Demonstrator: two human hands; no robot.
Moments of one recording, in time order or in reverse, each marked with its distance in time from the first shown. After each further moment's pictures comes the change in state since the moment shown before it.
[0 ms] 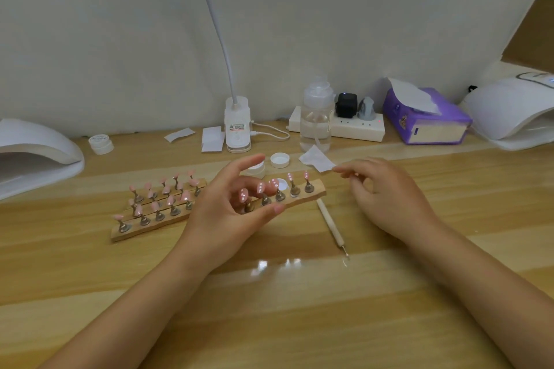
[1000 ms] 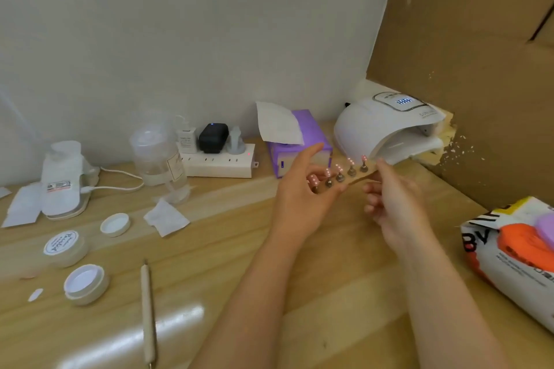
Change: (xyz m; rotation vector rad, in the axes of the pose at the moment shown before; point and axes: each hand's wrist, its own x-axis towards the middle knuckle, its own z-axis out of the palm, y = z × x) left_hand 0.127 0.054 0.289 -0.236 -0.144 0.091; right_hand 0.009 0.159 -0.107 1.073 0.630 0.890
